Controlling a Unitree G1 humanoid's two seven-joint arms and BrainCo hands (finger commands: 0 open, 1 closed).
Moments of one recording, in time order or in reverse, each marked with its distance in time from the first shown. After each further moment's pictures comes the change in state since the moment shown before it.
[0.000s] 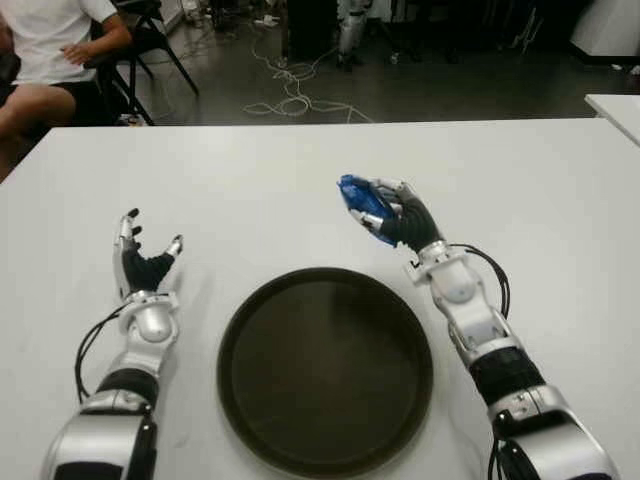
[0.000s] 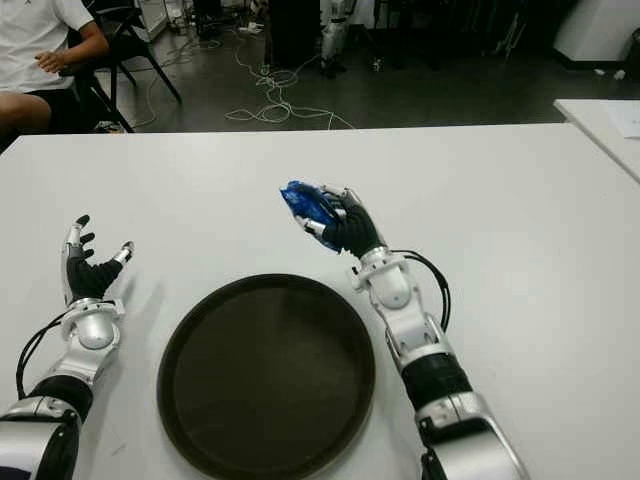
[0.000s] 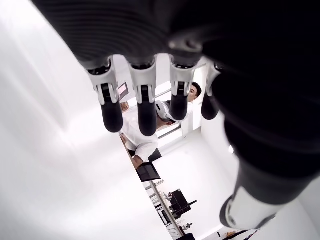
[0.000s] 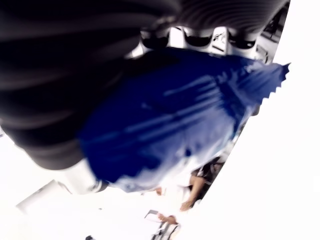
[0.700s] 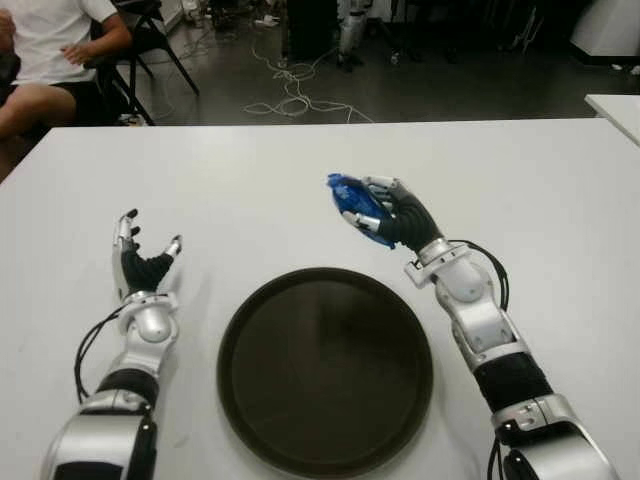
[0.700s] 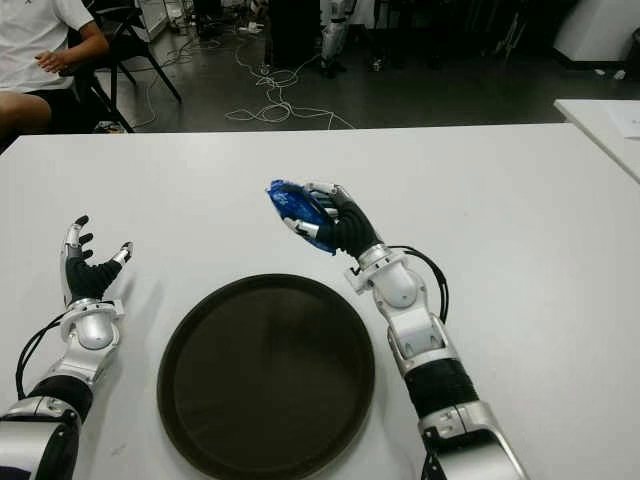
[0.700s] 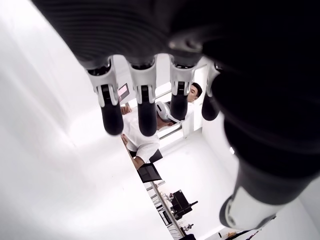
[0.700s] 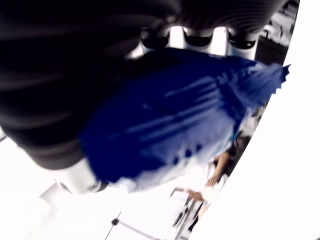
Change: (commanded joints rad) left arm -0.002 -0.003 0.006 0.001 -0.005 0.000 -0.003; right arm 0.030 -0.026 0.014 -0.134 0.068 0.083 0.196
